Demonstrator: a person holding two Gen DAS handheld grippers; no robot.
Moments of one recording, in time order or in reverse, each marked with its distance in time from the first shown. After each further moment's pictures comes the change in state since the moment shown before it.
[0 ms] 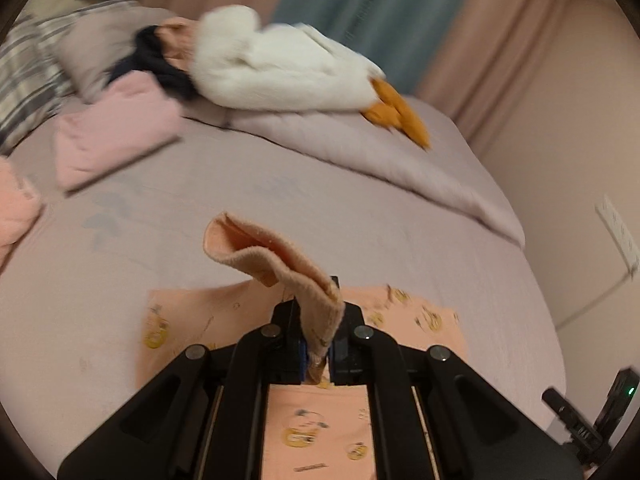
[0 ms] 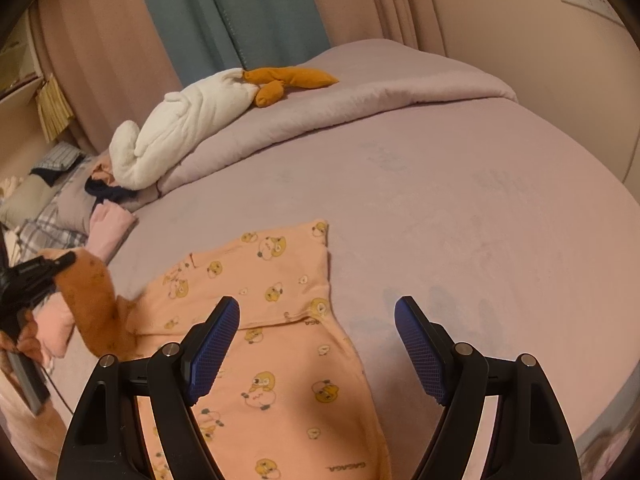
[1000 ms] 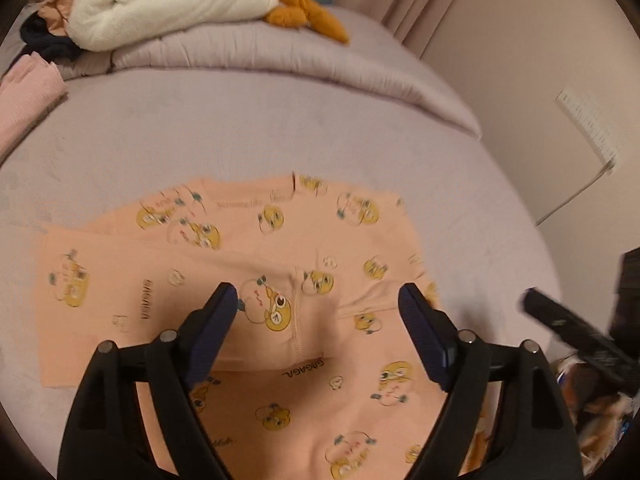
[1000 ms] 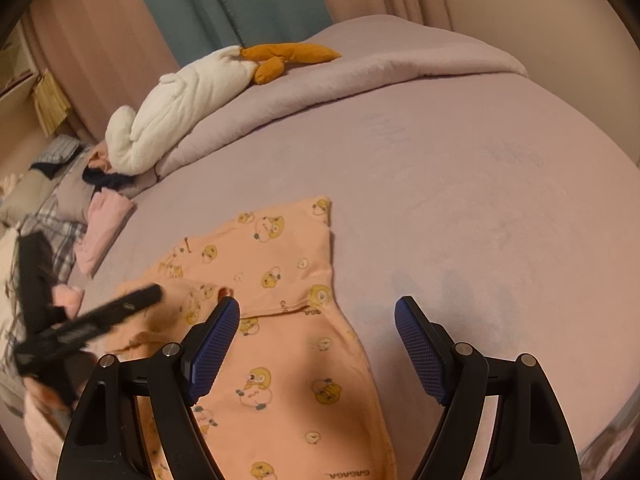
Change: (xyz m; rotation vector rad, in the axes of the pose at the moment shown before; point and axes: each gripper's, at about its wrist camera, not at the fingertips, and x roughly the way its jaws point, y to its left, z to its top) left arm 0.062 -0.067 -0.060 0.186 0.217 -0.167; right arm 0.028 -0.001 0.002 -0.007 0.084 0.026
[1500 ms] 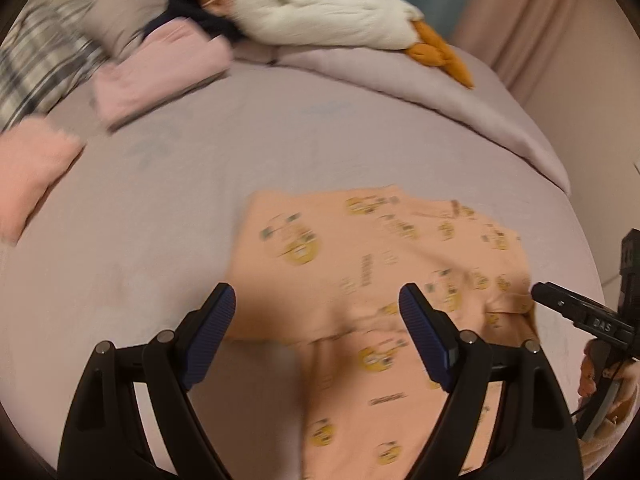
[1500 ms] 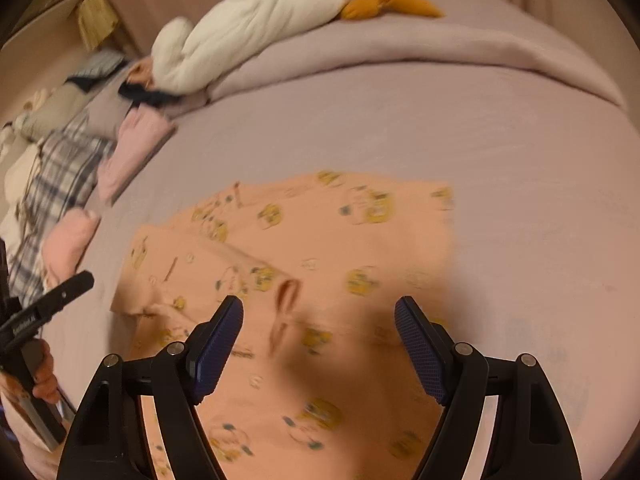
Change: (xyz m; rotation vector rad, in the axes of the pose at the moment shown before) left arm -0.062 0.107 -0.042 -0.218 -0.058 0.326; right arm 0.091 0.078 0.019 -0.237 0.230 0.135
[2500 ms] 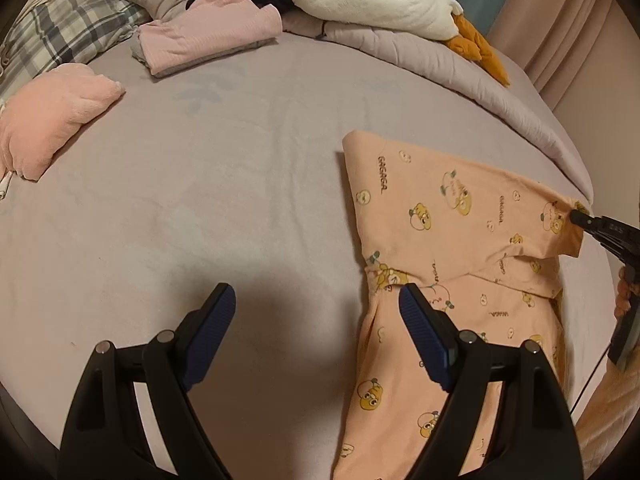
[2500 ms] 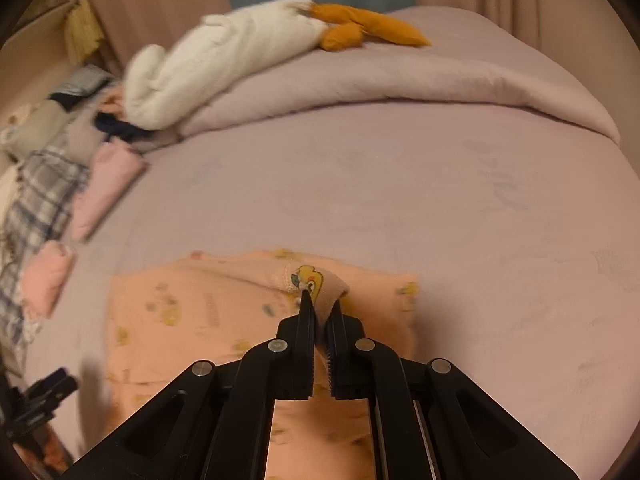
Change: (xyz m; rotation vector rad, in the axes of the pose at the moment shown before) left arm -0.002 0.025 -0.038 -0.067 0.041 0.070; right arm -0.006 -0.036 0.048 0.025 -0.081 -0.114
